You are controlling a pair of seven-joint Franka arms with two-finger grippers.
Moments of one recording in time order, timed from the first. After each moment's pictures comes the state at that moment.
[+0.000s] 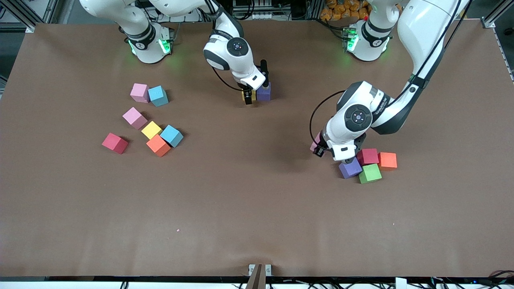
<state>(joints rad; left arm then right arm) 0.08 0.50 -0.60 -1.91 0.17 2.22 -1.64 0.68 0.45 0.35 -2.24 -0.12 2.66 -0.54</state>
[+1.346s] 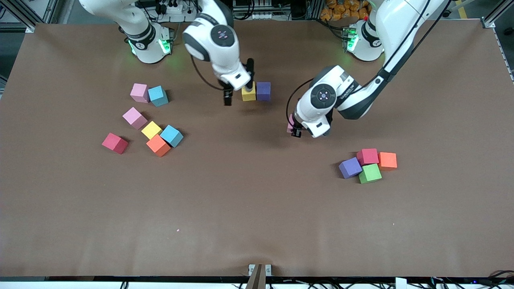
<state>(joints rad) 0.02 0.50 -0.72 -2.05 0.16 2.36 -2.17 0.50 0.15 0.35 -2.23 -0.09 2.28 -0.58</state>
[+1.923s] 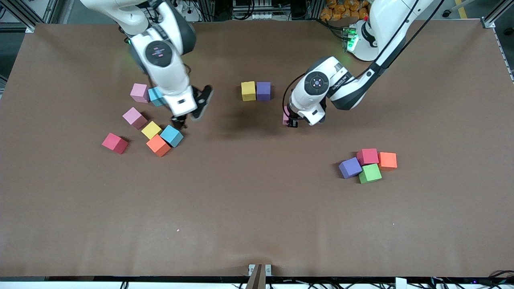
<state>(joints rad) 0.02 0.46 -0.77 -2.15 0.16 2.43 -2.36 0.16 0.04 0.34 -2.22 -0.09 2.24 -0.60</state>
